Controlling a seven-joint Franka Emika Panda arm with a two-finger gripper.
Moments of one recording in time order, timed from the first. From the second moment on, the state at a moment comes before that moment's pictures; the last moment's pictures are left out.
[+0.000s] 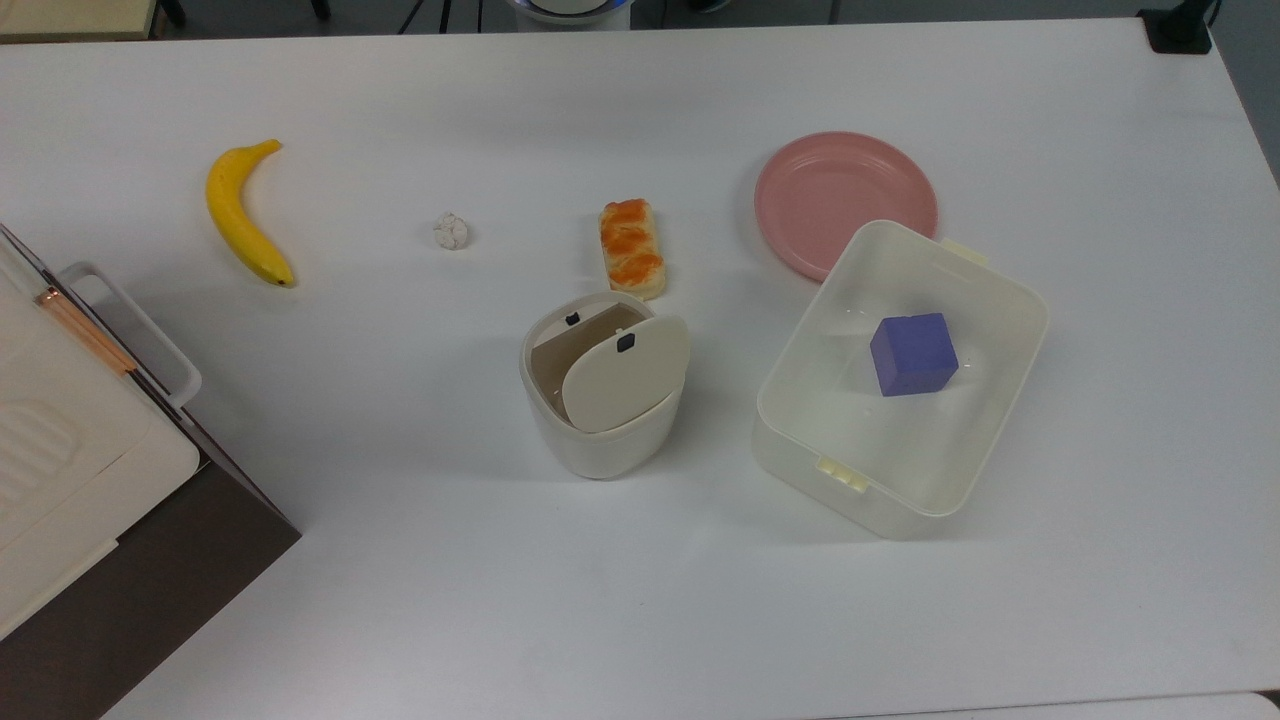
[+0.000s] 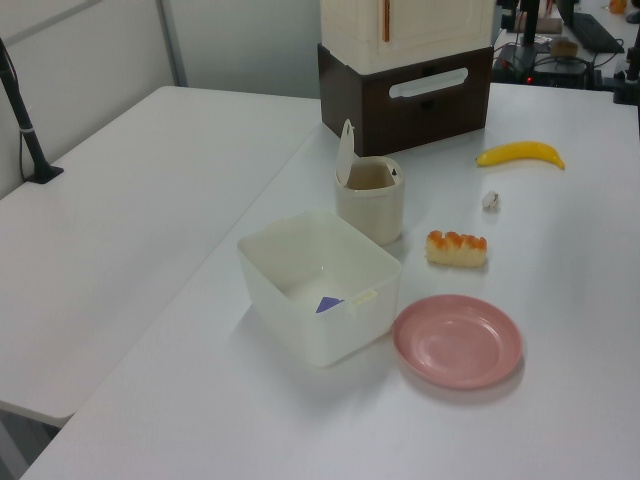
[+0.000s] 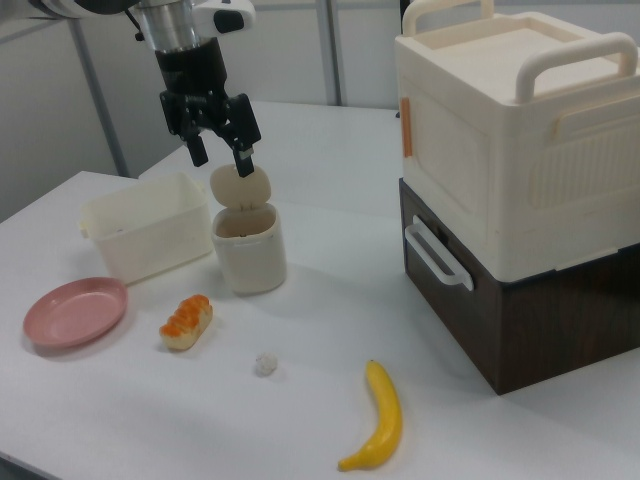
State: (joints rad) arm -0.15 -0.05 -0.02 -1.50 -0.08 1.49 -0.01
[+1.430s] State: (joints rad) arm -0.15 -0.04 -0.02 -1.51 -0.09 1.49 -0.01
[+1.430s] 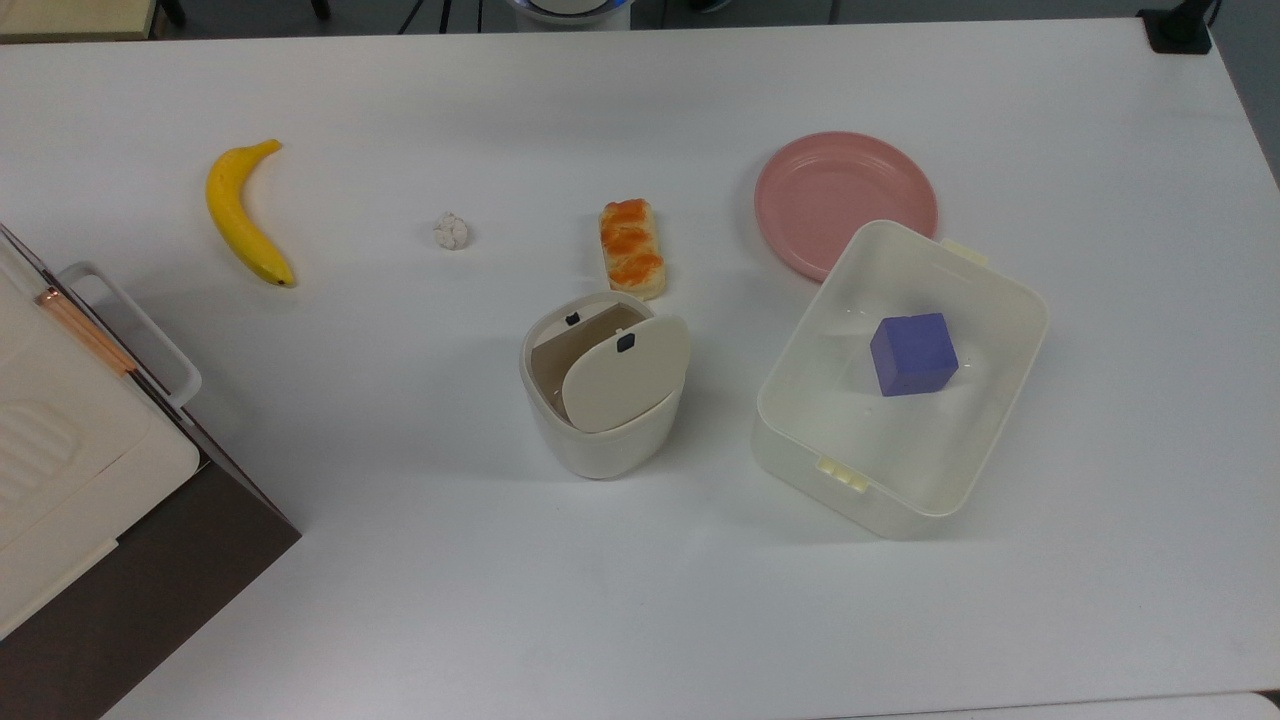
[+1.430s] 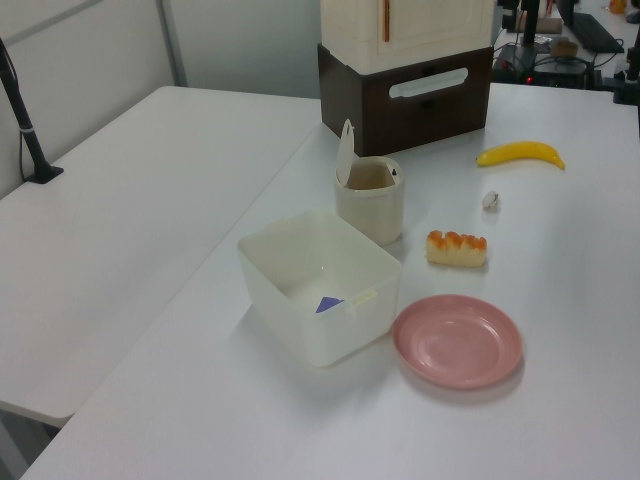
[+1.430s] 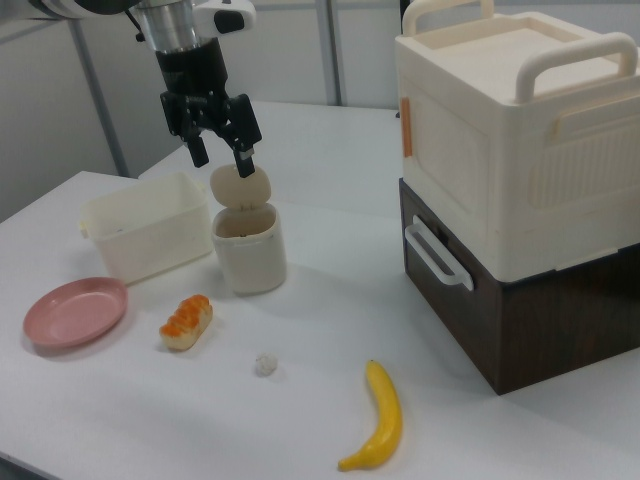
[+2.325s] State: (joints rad) arm -0.10 -0.02 -0.02 -1.72 -0.09 1.62 -0.02
